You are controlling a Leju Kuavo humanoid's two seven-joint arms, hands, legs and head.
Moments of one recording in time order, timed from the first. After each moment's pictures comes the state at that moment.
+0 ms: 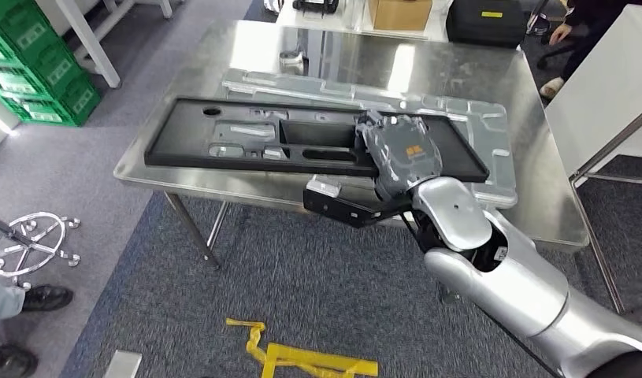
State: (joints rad) left arm -0.12 0.06 -1.08 -0.17 0.97 0.22 0.13; right arm -0.92 -0.31 0.99 -1.66 0.86 0.20 0.55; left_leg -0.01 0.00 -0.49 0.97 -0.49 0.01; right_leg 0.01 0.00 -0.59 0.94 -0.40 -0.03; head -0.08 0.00
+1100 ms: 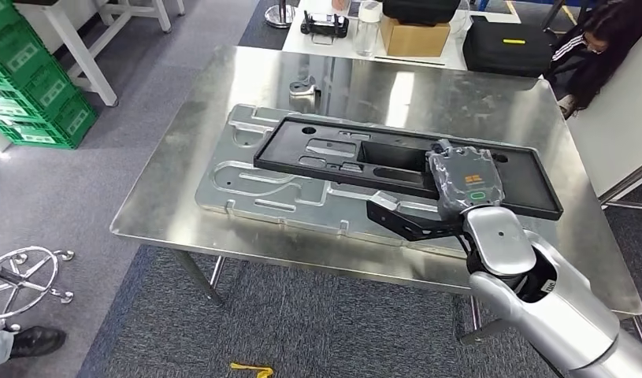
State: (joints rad) left arm -0.11 0.00 -1.10 -0.18 0.89 0.26 0.14; right arm -0.73 -0.48 0.84 -1.74 1.00 0.32 0.63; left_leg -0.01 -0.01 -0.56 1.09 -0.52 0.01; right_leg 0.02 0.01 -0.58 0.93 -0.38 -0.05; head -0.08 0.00
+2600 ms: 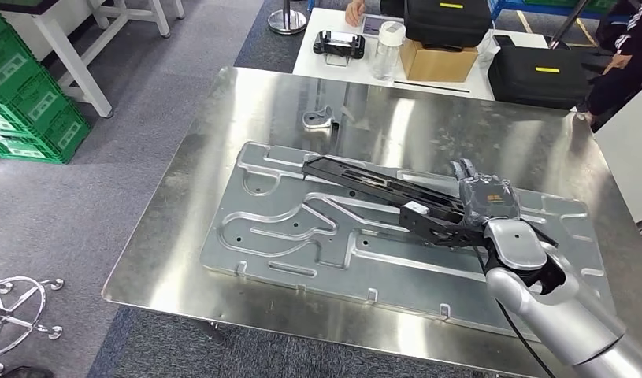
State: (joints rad) left arm -0.12 0.04 -1.10 -0.18 0.93 0.18 0.13; right arm -0.68 -0.53 0.80 -1.48 0.86 0.27 0.60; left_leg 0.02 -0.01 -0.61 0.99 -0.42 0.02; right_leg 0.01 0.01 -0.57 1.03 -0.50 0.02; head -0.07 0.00
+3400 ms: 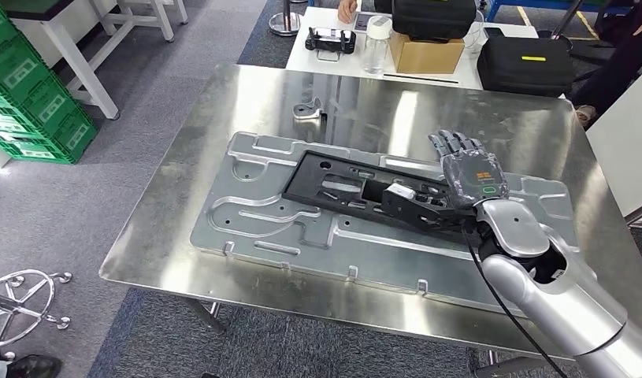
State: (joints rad) left arm -0.12 0.05 -1.08 -0.18 0.98 0.19 0.19; right arm -0.76 -0.51 0.82 -1.61 0.80 0.27 0.56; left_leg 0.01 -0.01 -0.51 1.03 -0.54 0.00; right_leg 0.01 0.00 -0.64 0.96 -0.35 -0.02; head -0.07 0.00
